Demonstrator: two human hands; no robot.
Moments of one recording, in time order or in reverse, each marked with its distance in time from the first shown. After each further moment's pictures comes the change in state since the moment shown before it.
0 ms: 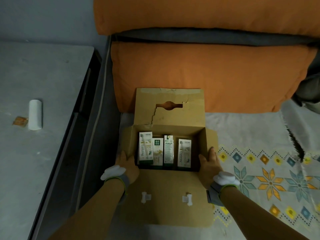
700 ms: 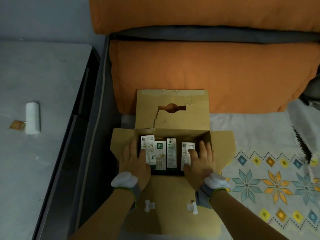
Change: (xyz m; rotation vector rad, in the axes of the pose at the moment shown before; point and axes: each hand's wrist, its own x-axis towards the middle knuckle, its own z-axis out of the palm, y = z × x) left_hand 0.012 0.011 0.006 0.022 0.350 0.231; right_hand 0.002 -0.056 -0.007 0.092 0.329 -0.065
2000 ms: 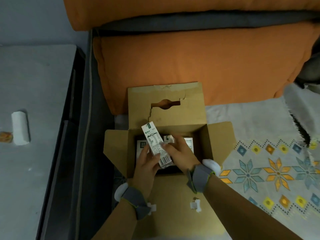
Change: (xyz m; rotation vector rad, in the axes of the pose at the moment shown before) left_hand -0.007 0.053 -0.019 -1.725 -0.208 -0.202; right_hand 0.020 -0.045 -0.023 1.222 -0.377 0.286
